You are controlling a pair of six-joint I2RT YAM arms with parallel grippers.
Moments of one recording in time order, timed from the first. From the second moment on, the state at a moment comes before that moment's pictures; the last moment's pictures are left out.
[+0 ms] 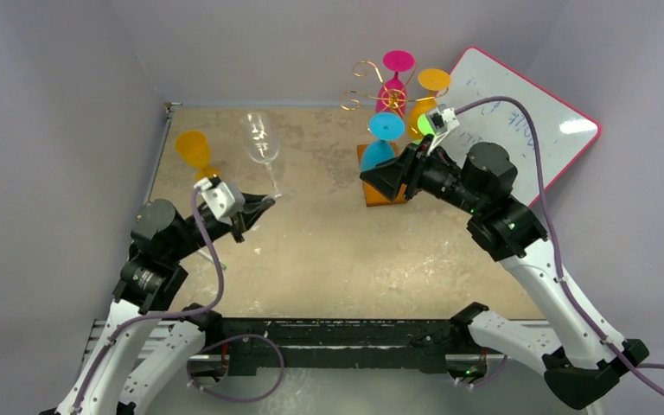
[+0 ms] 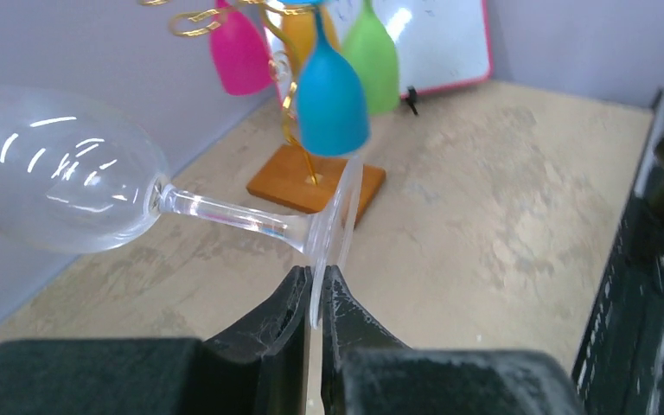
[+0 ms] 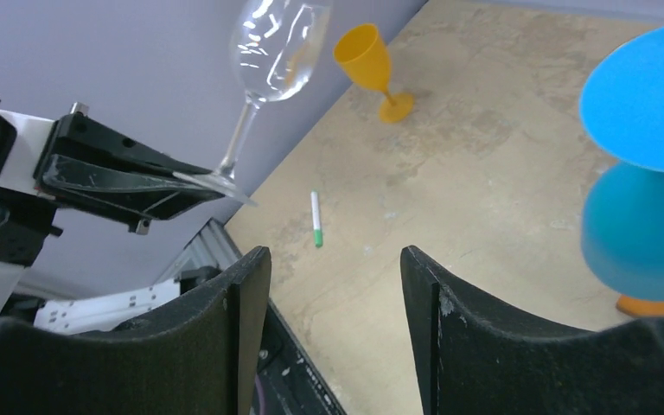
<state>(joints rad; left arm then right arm) -0.38 0.59 0.86 -0.31 0.59 0.21 0.55 0.97 1.21 -0.33 -0.38 0.51</state>
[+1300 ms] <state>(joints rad) -0.38 1.56 1.66 -0.26 0.11 -0.84 0.55 0.69 1.28 -0.39 -0.01 0.47</state>
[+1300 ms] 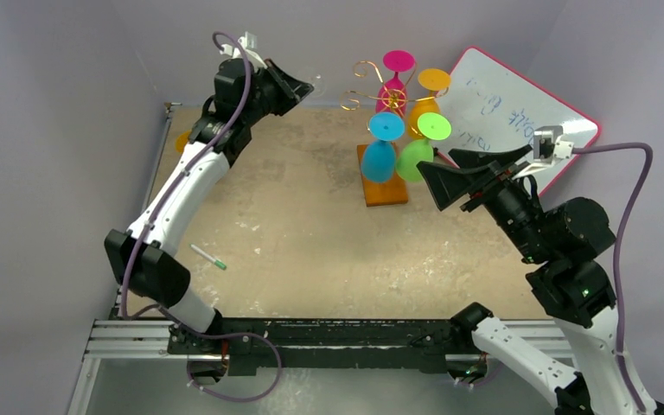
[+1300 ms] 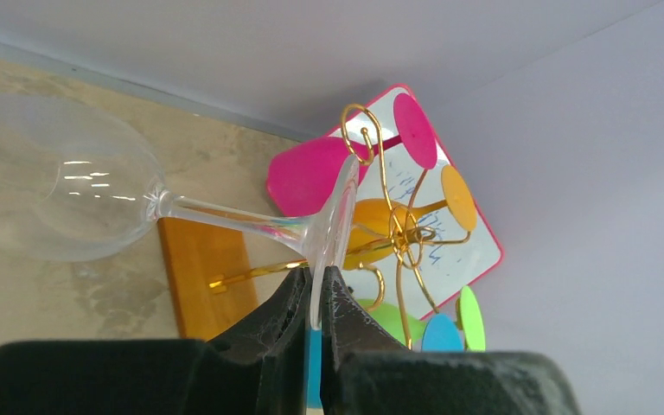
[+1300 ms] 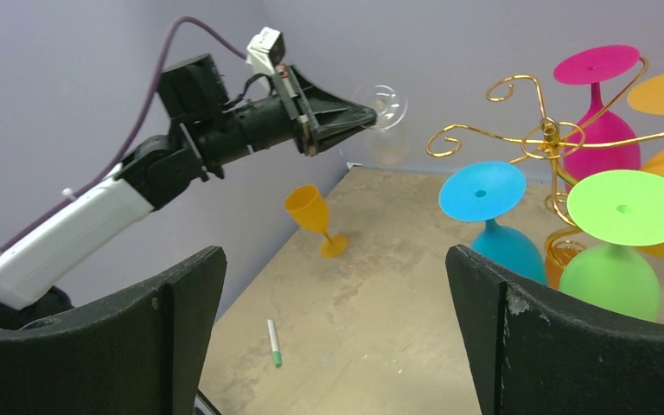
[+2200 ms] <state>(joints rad) -0.39 1.86 1.86 -0.06 0.37 -1.10 0.55 0.67 1.27 -0.39 0.01 0.46</state>
